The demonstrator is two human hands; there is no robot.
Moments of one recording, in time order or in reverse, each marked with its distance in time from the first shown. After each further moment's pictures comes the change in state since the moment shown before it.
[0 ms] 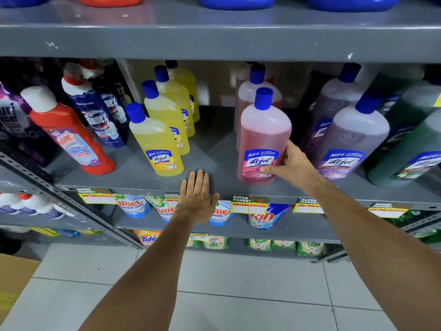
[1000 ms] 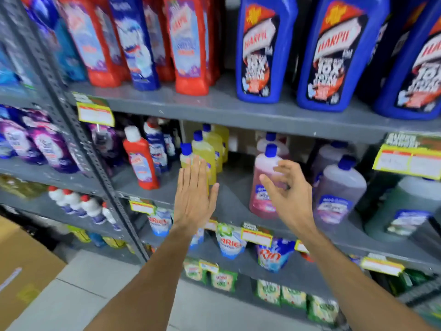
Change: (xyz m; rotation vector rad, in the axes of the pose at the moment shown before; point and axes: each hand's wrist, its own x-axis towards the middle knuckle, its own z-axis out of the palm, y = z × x) left_hand -0.102 0.026 -0.138 -0.011 0.777 -0.077; right_hand -0.112 -0.090 0.001 0.186 0.309 -0.529
